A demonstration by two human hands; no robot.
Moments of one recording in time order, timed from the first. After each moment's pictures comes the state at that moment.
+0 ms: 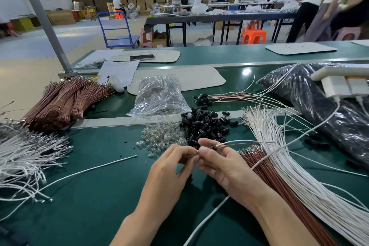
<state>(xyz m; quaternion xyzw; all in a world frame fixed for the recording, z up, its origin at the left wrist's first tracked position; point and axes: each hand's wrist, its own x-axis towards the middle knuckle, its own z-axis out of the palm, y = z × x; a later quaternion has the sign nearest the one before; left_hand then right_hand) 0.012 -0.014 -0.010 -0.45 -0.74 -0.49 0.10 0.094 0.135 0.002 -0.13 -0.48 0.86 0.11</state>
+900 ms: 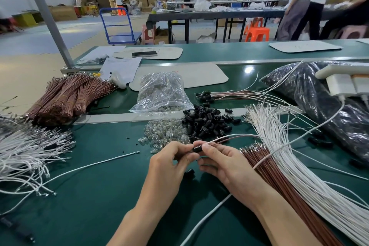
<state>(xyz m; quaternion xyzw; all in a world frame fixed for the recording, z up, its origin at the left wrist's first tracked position) 0.007 -0.013 -0.015 -0.35 -0.74 -0.57 0.02 0.094 0.131 0.003 -0.12 -0.54 0.83 0.09</state>
